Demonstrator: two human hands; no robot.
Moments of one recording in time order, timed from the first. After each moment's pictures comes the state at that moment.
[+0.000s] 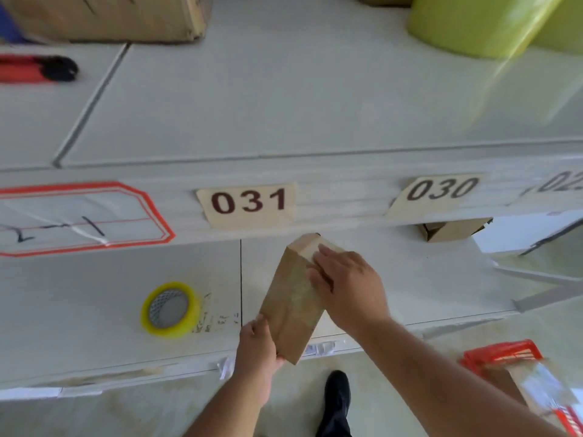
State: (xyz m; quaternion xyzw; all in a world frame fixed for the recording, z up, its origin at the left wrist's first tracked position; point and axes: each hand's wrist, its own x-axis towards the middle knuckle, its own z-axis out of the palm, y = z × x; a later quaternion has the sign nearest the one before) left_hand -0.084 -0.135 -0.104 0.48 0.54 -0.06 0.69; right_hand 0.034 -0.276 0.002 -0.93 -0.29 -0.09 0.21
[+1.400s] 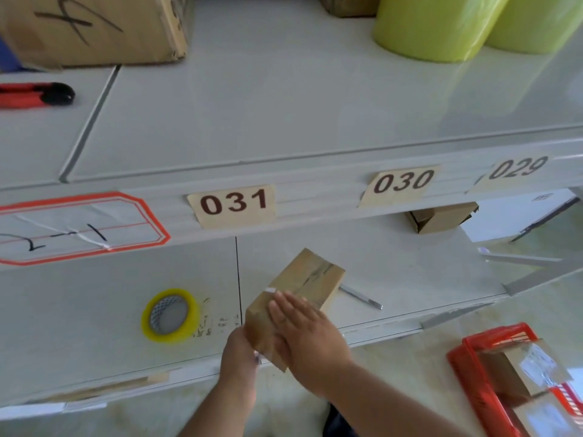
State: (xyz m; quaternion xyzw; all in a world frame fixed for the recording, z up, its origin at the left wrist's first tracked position) left_hand -0.096 -0.123 -0.044 0.46 0.55 -0.01 0.70; right_hand -0.051 -0.254 -0.051 -0.90 -0.41 -0.05 0.13
